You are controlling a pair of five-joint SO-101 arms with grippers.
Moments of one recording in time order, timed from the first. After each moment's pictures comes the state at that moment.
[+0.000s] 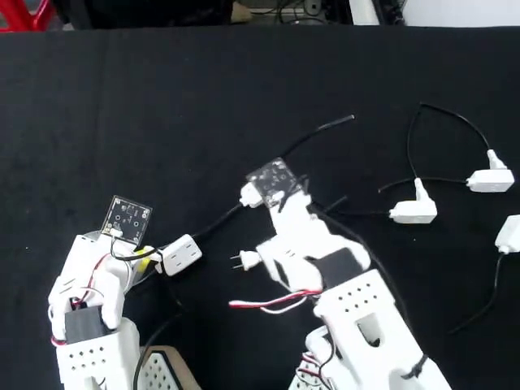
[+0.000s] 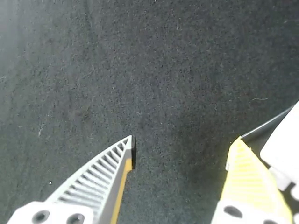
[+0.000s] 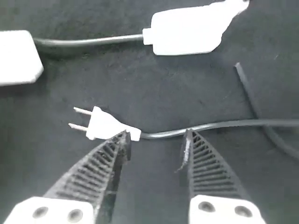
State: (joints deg) left arm -18.7 -103.5 96.3 58.6 -35.6; right arm -25.4 -55.3 69.5 55.3 -0.9
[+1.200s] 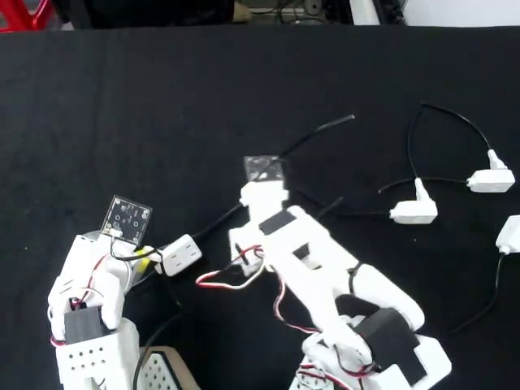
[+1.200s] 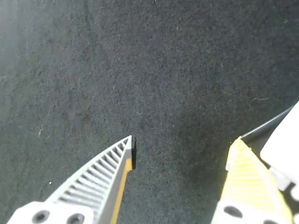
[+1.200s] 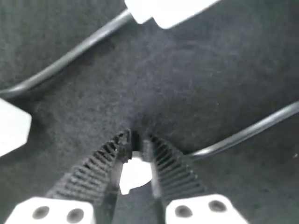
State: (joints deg) left arm -18.7 -103.5 96.3 58.6 -35.6; right arm -32.6 -13.3 55.5 45.9 -25.8
